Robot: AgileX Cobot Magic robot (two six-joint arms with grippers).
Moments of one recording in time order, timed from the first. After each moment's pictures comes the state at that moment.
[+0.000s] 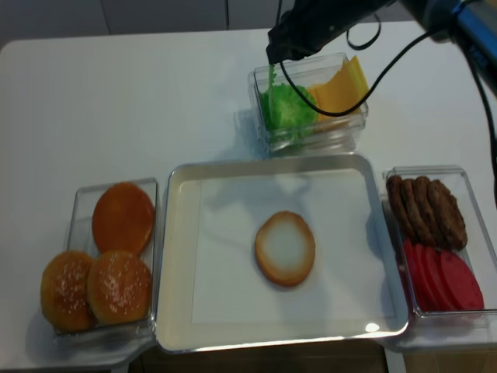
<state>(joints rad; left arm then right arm) 0.00 -0.02 -0.49 -0.02 1.19 -0.02 0.26 2.11 -1.99 0.75 0.99 -0.61</state>
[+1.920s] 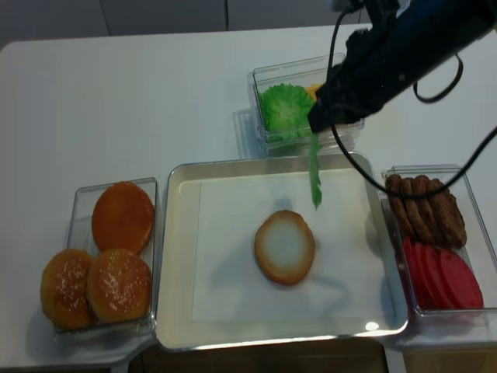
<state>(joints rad) 0.00 -0.02 -0.49 -0.02 1.19 -0.03 0.25 1.63 -1.42 0.69 1.10 -0.58</state>
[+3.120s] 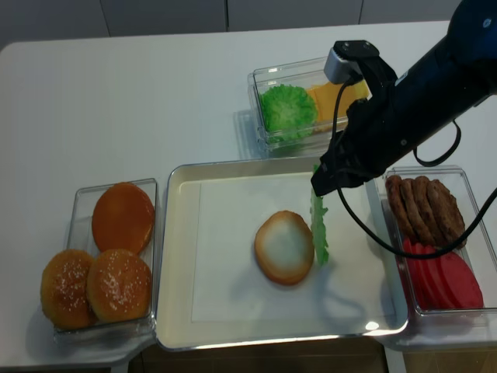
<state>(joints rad) 0.00 -0.02 -0.49 -0.02 1.19 -0.03 0.25 1.59 -1.24 0.74 1.09 -0.63</state>
